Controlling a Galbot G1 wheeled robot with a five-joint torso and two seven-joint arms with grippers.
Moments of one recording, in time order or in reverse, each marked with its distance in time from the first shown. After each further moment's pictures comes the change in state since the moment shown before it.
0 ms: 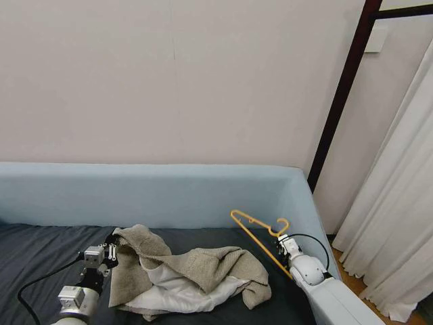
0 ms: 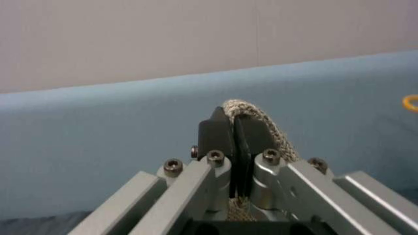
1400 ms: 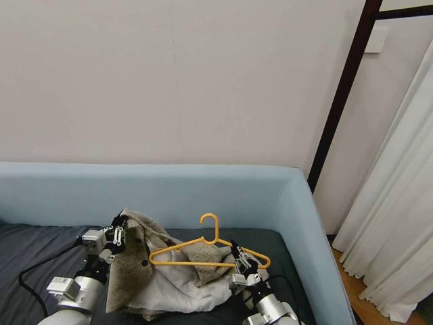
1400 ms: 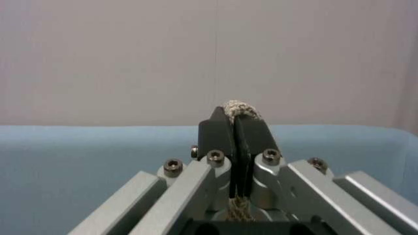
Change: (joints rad) left arm 0.048 0.024 -0.032 -0.255 -0.133 0.044 0.010; right arm -0.175 -0.069 -0.367 0.225 -0.928 0.153 0.403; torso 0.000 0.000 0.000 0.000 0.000
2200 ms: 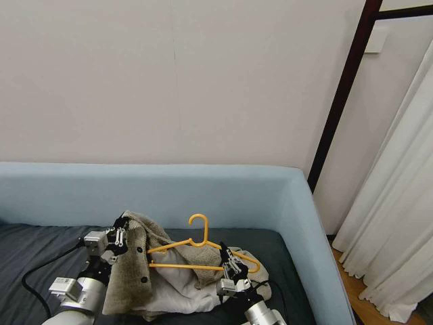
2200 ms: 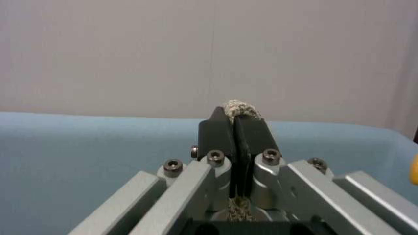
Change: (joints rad) left arm 0.013 -0.020 0.021 -0.013 -0.010 0.009 -0.005; right arm 0.003 0.028 -0.080 0.082 0.049 0.012 0.014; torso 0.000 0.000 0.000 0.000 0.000
